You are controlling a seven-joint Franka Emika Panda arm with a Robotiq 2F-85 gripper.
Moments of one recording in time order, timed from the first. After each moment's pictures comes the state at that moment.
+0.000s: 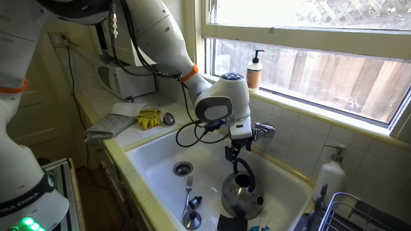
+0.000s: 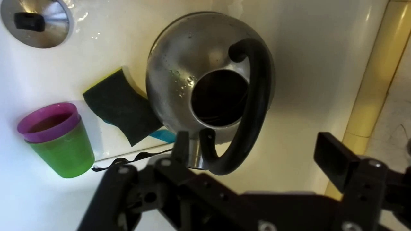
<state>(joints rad) -0.17 0.55 -0.18 -2.00 0.20 2.78 0.99</state>
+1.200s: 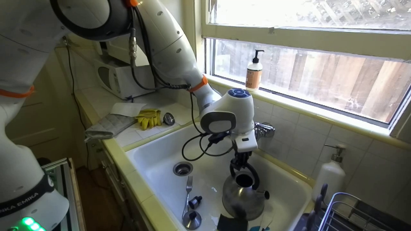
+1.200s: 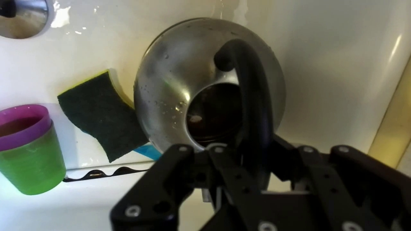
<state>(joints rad) -0.22 0.69 -0.13 -1.90 0.31 2.78 0.80</state>
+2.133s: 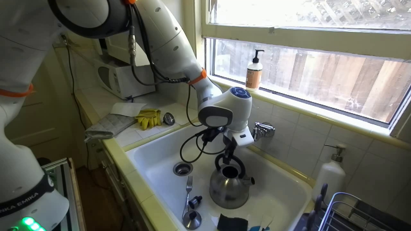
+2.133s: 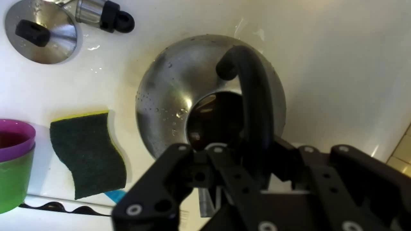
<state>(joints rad) -0.25 0.66 -0.04 -1.90 0.40 2.61 0.46</state>
